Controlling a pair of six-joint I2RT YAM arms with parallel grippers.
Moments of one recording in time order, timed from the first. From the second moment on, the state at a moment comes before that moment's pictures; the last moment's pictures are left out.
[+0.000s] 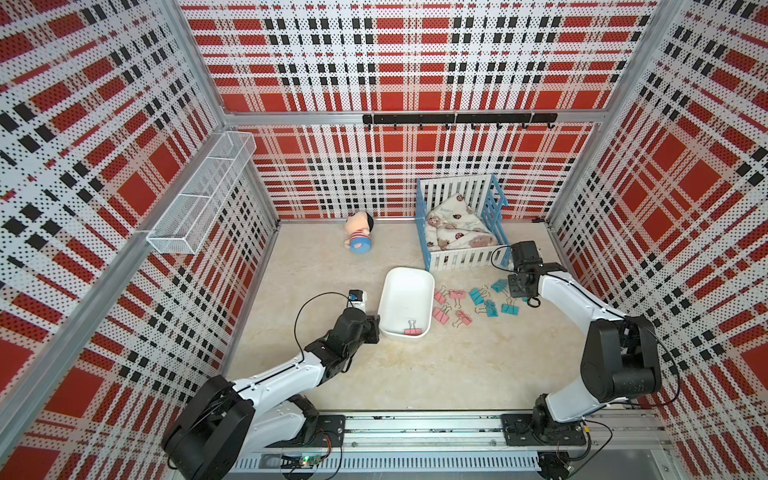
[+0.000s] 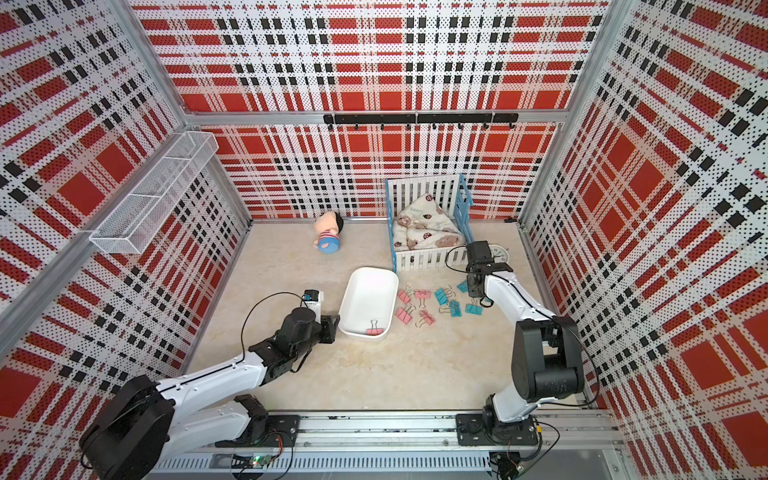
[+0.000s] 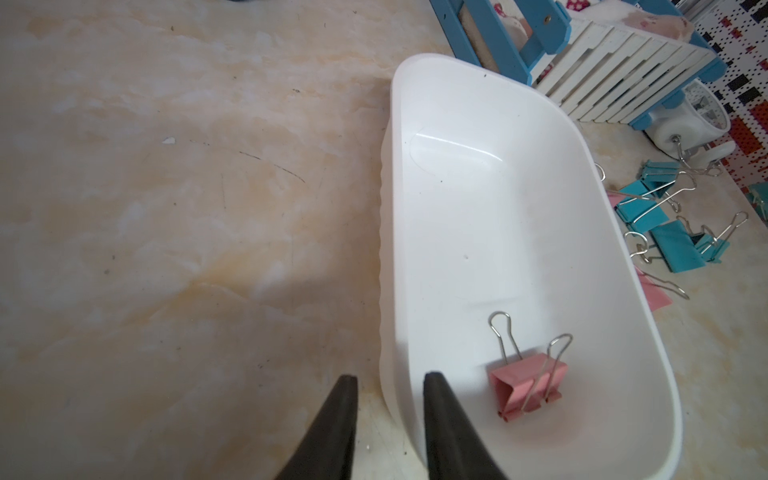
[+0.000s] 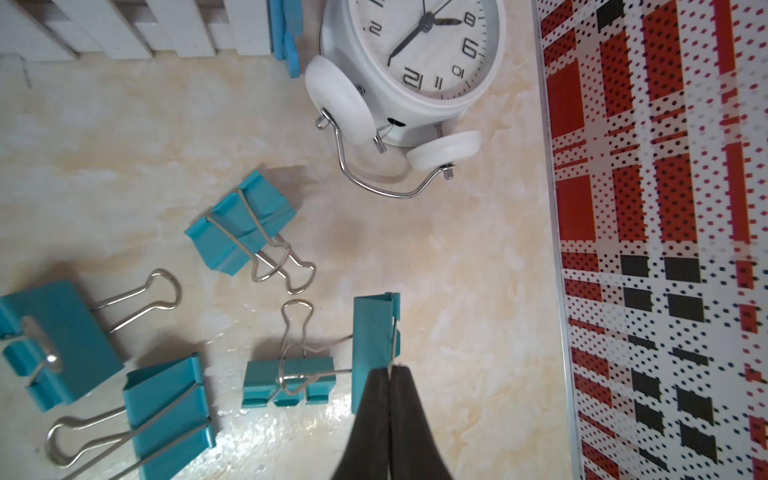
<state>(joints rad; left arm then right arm) -0.62 1.14 0.36 0.17 -0.16 -0.51 0.10 1.58 1.09 -0.64 0.44 0.06</state>
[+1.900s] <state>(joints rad) -0.62 1.12 0.35 0.15 -0.16 -0.51 0.17 1.77 1.11 -0.62 0.60 0.07</state>
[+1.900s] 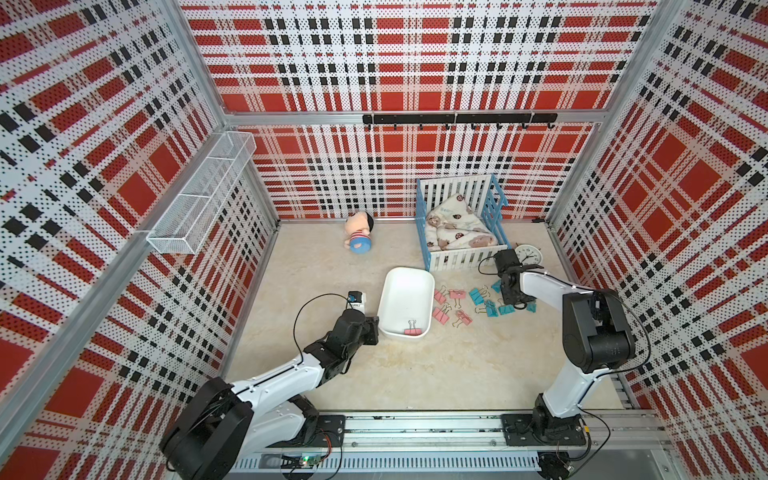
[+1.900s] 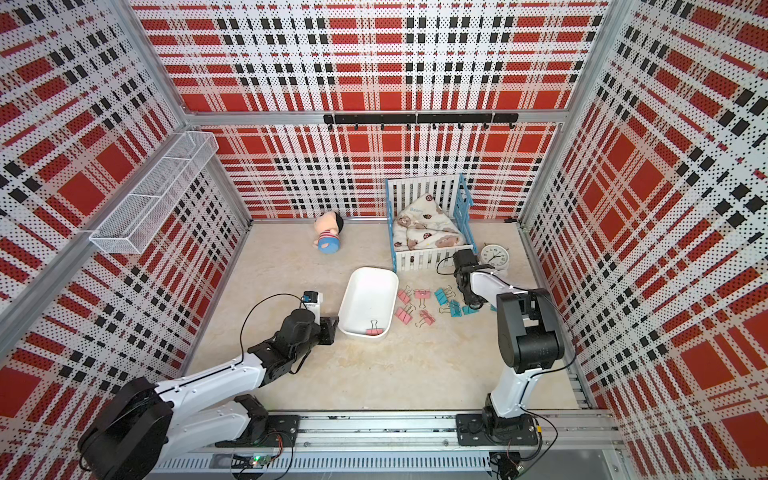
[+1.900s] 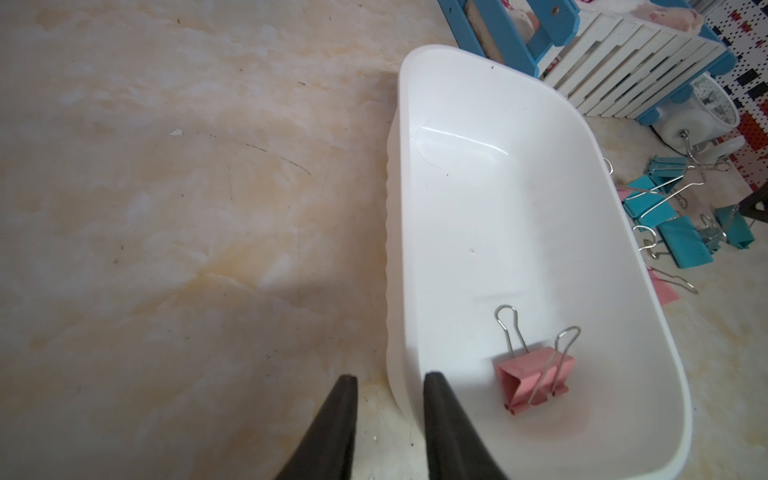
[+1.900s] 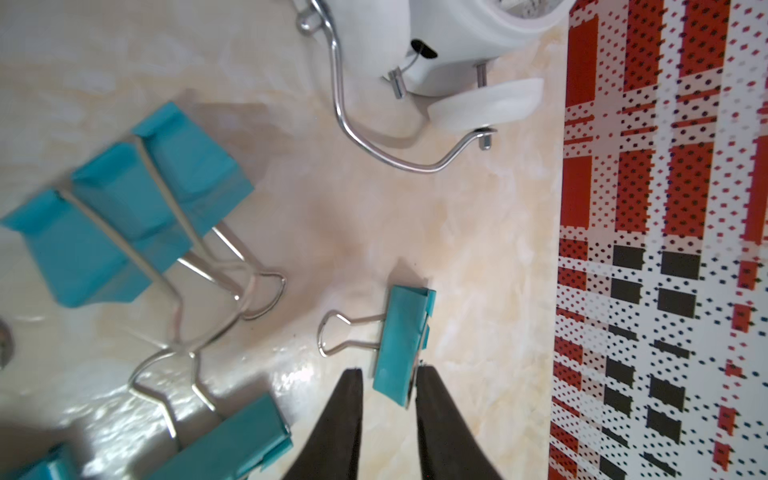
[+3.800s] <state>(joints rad) -0.62 1.28 0.42 0.20 -0.15 -0.49 0.69 1.94 1.43 -0.70 -0.39 -0.24</state>
